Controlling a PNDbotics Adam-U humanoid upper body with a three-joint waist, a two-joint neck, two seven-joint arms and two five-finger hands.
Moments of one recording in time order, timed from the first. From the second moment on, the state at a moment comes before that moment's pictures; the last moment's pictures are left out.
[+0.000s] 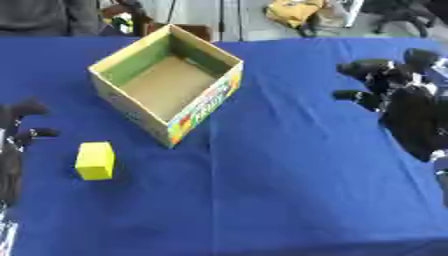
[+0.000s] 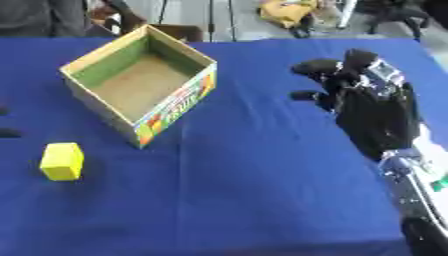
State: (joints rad) left arm -0.12 0.24 0.08 -1.78 0.12 -0.15 -0.02; right arm -0.18 -0.44 0.07 -1.98 -0.48 0.05 0.27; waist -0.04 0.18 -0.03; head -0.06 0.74
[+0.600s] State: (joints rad) left arm -0.12 0.25 0.08 -1.79 0.08 -0.15 -0.04; right arm -0.18 -0.44 0.07 -1.98 -0.48 0.05 0.27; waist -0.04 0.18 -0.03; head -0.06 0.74
